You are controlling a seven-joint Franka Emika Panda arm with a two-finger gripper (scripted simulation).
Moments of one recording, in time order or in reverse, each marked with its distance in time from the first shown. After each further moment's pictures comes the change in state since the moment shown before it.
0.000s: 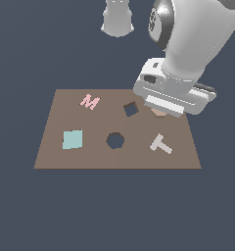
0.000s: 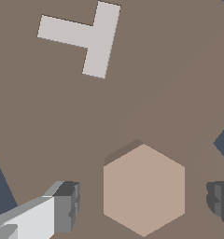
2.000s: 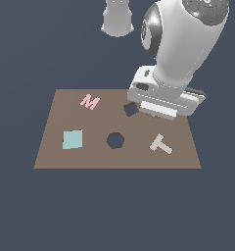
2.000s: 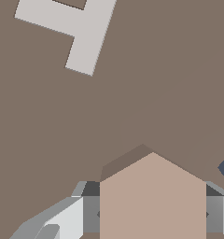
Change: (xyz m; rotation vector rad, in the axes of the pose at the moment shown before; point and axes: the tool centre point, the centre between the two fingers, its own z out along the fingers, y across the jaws) arm 0.008 0.014 0.018 0.001 0.000 -0.092
